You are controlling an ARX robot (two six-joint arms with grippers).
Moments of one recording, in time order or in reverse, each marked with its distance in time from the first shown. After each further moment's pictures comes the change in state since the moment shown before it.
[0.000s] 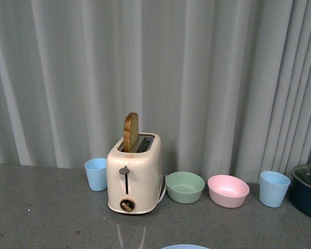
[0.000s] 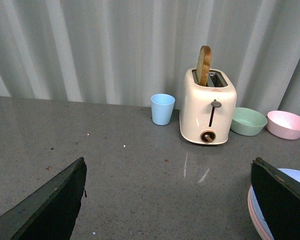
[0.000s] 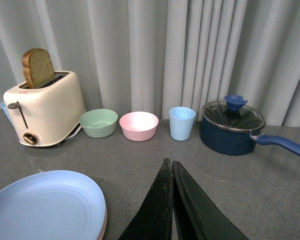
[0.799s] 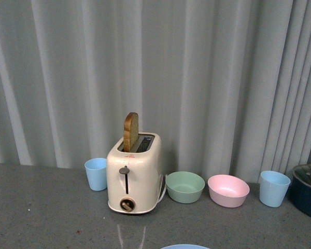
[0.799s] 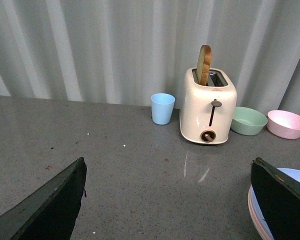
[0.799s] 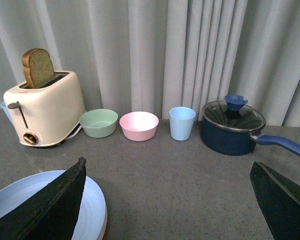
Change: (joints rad) left arm 0.000 0.000 0.000 0.000 0.000 0.000; right arm 0.000 -0.001 0.000 0.000 0.000 0.000
